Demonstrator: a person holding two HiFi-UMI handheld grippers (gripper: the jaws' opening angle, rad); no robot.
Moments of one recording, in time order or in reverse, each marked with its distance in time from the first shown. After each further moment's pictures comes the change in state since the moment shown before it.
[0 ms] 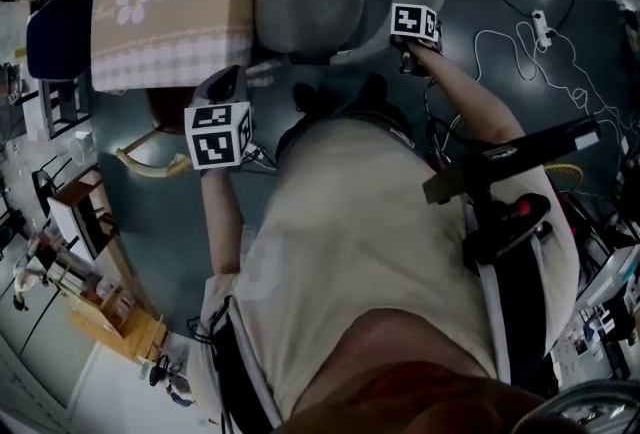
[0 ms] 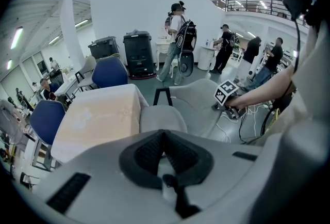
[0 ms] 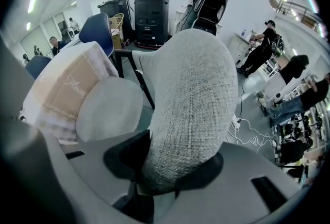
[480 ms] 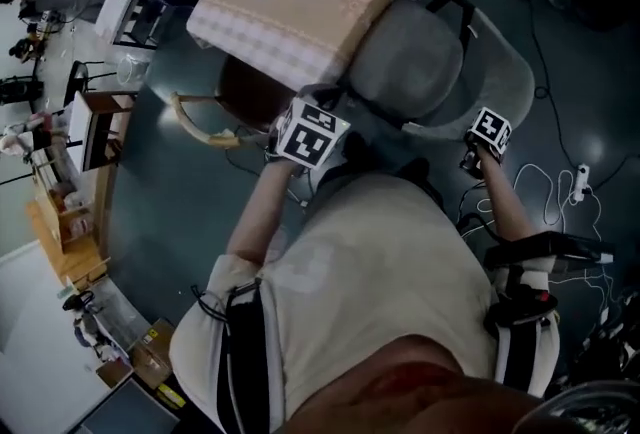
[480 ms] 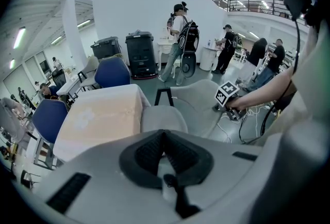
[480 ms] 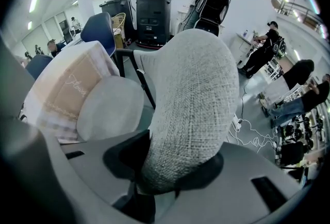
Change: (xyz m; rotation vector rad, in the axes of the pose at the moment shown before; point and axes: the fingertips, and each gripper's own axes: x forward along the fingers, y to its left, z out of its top) left arm 0.000 -0.011 0.001 -0.006 -0.014 -0.011; right arm 0.001 -0.011 -0.004 -0.001 -0.006 -0.008
